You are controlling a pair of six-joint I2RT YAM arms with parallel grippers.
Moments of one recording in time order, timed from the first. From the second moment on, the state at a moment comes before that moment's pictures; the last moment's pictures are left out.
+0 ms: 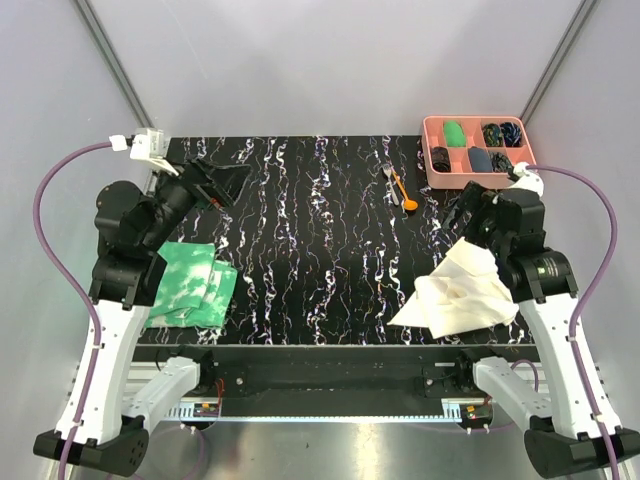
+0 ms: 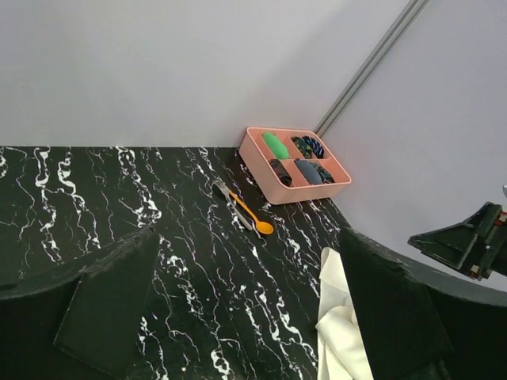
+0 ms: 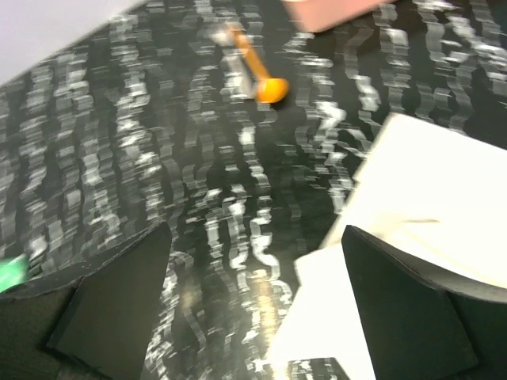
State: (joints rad) left arm -0.19 0.85 1.20 -0.26 0.33 -0.50; right arm 0.16 0.87 1.13 -0.74 0.12 0.51
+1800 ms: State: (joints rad) left arm -0.58 1.04 0.96 -0.42 0.17 -0.43; right arm 0.58 1.74 1.25 -0.43 -0.17 0.68
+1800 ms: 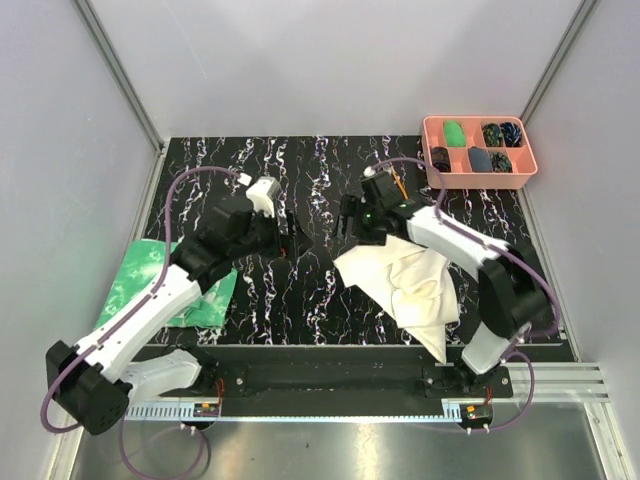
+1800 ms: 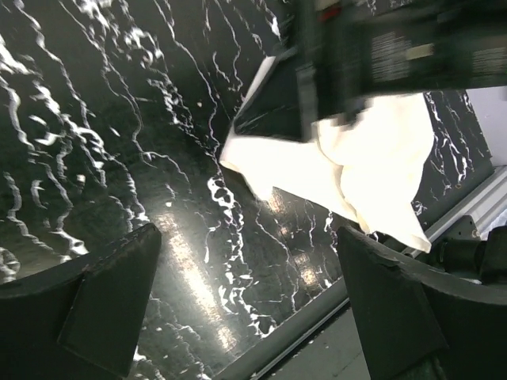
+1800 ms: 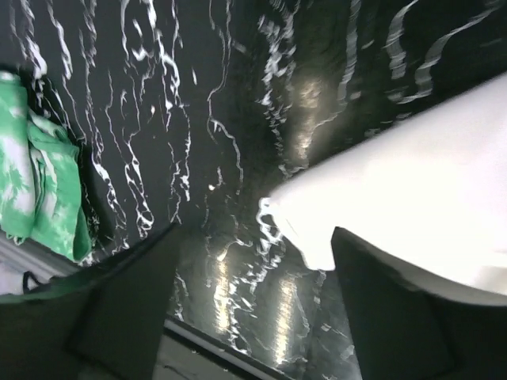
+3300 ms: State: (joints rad) left arm -0.77 1.75 0.89 0.05 0.14 -0.87; right arm 0.08 1.36 0.98 -0.71 0.22 0.51
